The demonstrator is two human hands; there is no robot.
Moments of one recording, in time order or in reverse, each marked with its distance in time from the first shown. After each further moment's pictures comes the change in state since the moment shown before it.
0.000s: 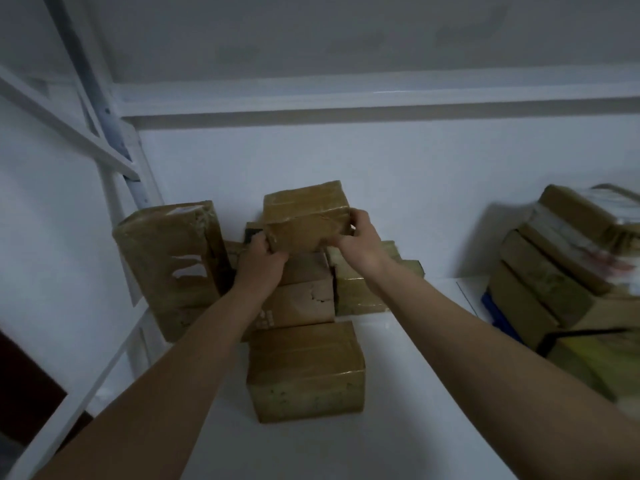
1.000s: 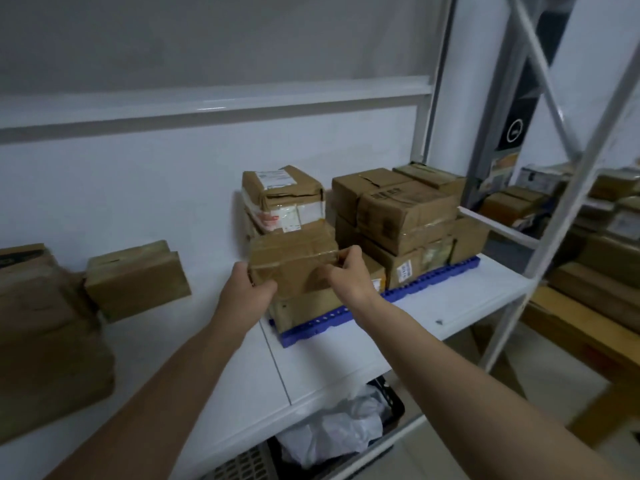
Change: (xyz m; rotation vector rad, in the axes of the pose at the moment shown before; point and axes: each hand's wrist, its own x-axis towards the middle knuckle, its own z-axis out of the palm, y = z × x) left_hand -0.258 0.108 0.332 0.131 -0.315 0.080; right_hand -0.269 0.083 -0.373 -0.018 0.447 0.214
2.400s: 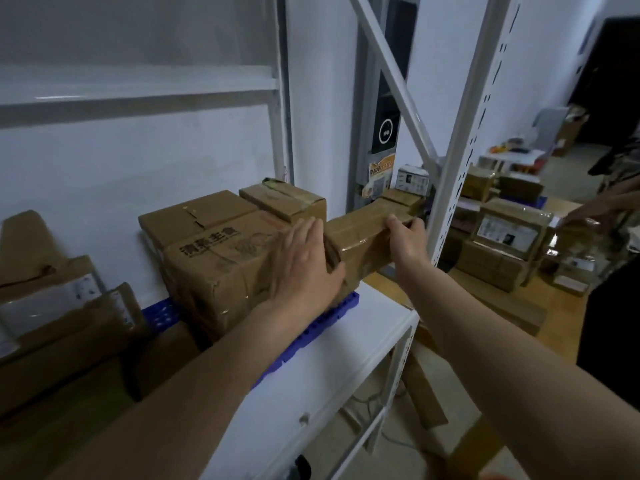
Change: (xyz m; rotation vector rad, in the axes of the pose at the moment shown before) left_hand 0.090 0.196 0.366 0.461 -0.176 0.752; right_hand 0.202 0.063 -0.363 0.205 0.729 0.127
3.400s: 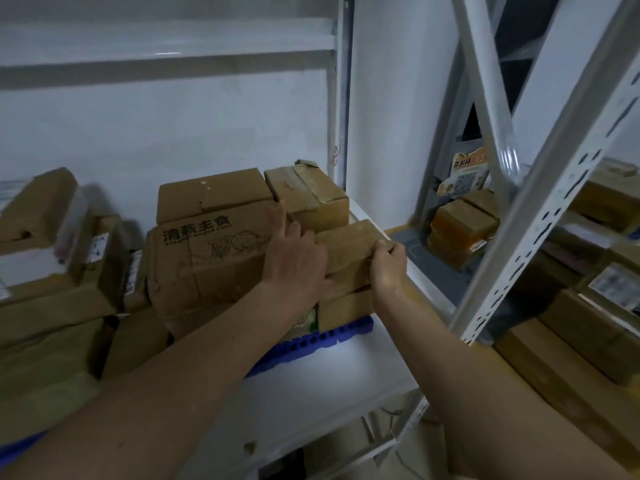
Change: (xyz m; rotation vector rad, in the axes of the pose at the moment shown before) left_hand 0.084 0.000 0.060 0.903 -0.262 -0.104; right_hand 0.108 0.063 0.065 -0.124 -0.337 0.102
